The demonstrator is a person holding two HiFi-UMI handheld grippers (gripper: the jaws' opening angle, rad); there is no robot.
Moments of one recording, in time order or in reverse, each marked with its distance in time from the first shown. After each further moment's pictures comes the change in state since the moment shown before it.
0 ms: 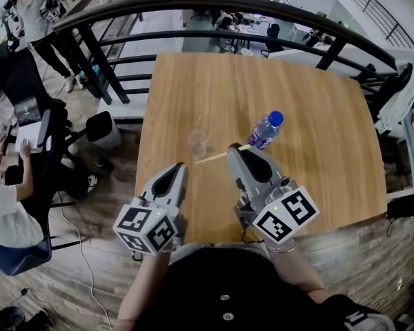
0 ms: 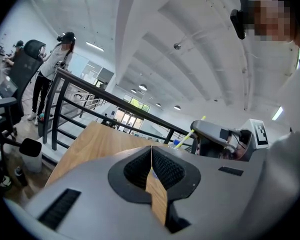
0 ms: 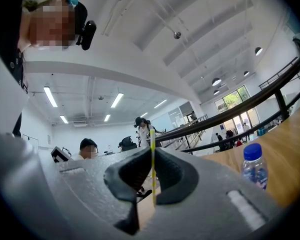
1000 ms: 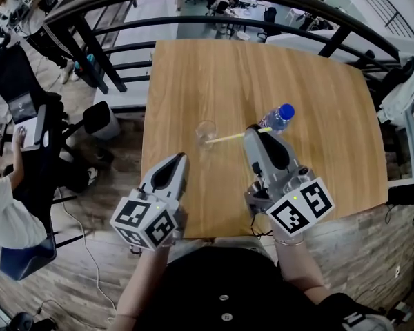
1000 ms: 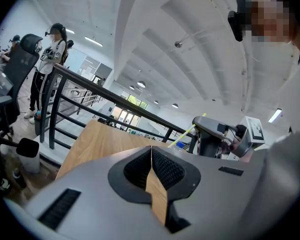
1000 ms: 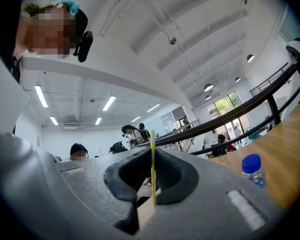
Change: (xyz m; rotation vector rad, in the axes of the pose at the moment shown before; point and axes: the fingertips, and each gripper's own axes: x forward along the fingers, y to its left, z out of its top) left arm 0.003 0.025 0.016 -0.009 0.037 -0.041; right arm 0.020 -0.014 0.023 0.006 -0.053 -0.098
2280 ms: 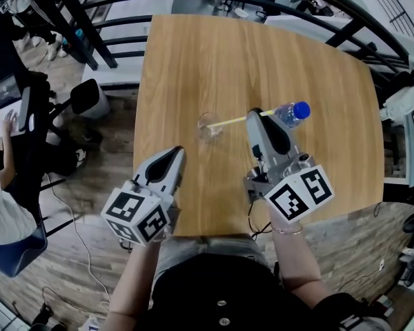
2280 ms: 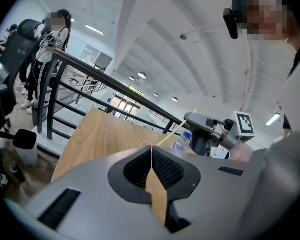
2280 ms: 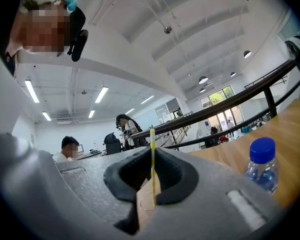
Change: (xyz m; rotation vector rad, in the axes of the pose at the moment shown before) left arm 0.033 0.048 -0.032 -0.038 0.101 -0.026; right arm 0.053 -0.050 -0.052 0.017 0.102 -0.067
